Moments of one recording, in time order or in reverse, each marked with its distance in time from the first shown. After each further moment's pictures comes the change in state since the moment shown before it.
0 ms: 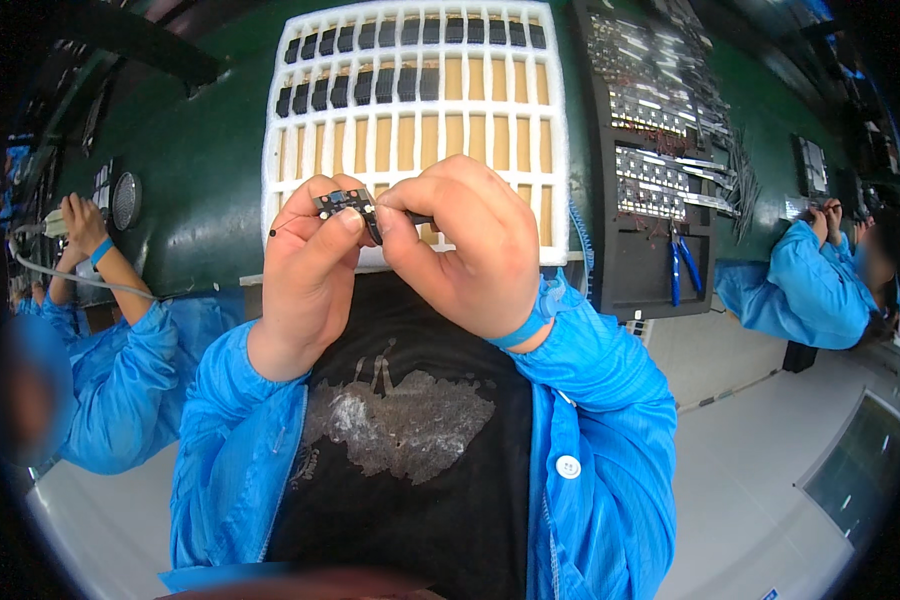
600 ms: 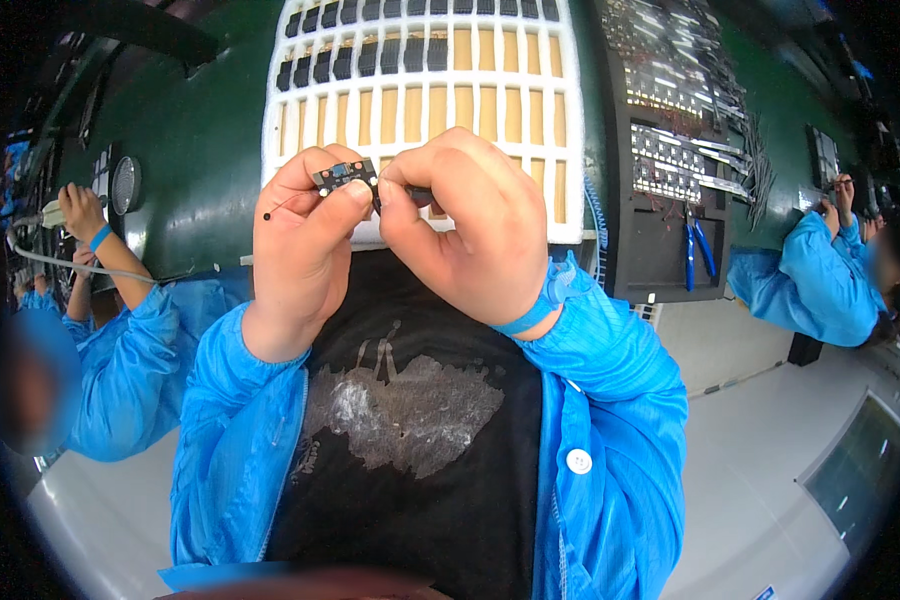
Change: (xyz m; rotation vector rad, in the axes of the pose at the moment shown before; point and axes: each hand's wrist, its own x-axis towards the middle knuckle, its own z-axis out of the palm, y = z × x) left_hand 0.006 -0.001 -0.007 0.090 -0.044 0.067; right_hand -0.002 -0.001 0.003 -0.021 -0.032 0.027
